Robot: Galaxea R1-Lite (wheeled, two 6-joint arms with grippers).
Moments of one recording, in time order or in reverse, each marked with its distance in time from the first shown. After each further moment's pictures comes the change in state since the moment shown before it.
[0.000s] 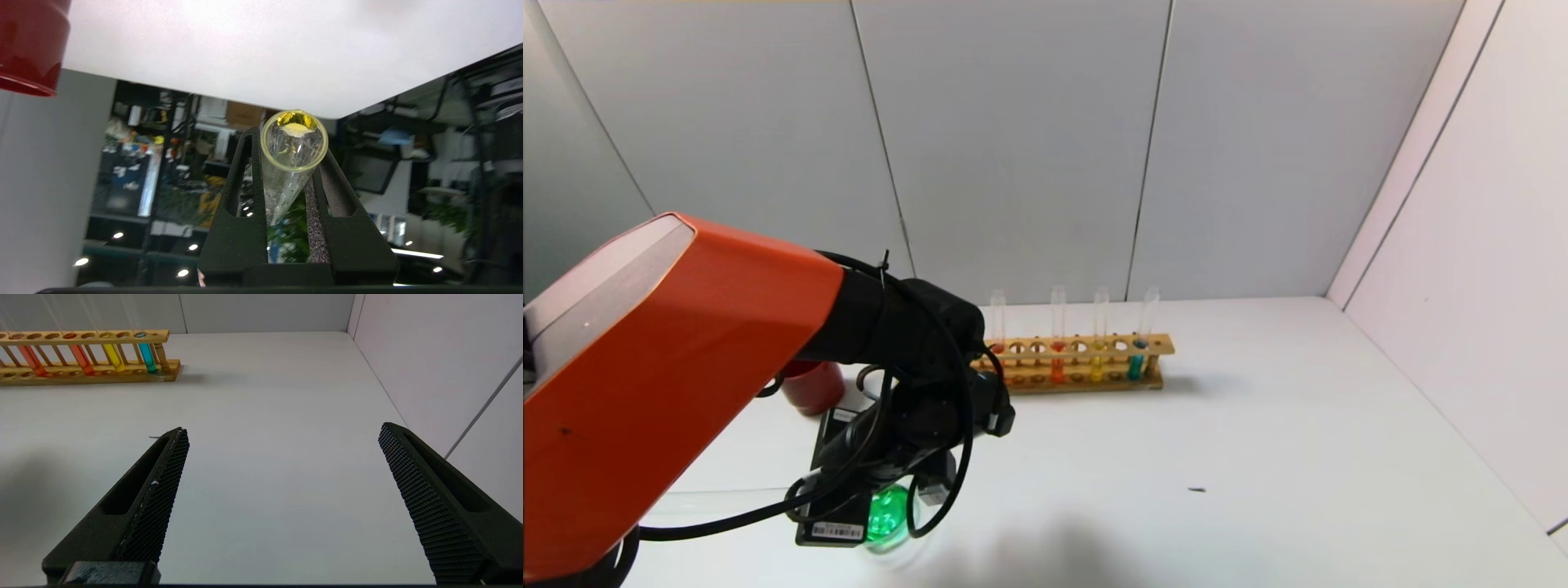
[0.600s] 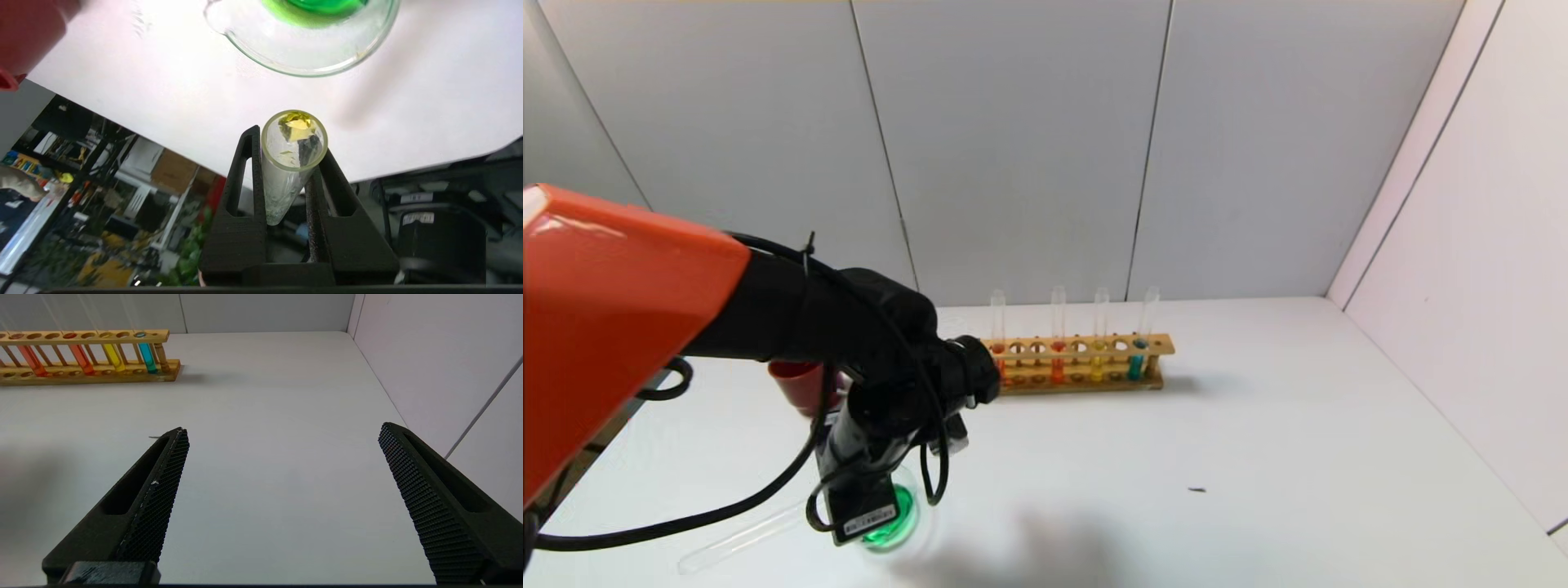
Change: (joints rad) left arm 0.033 -0.148 0.145 -0.320 -0.119 -0.172; right arm 0.000 0.000 0.000 0.000 0.000 0.000
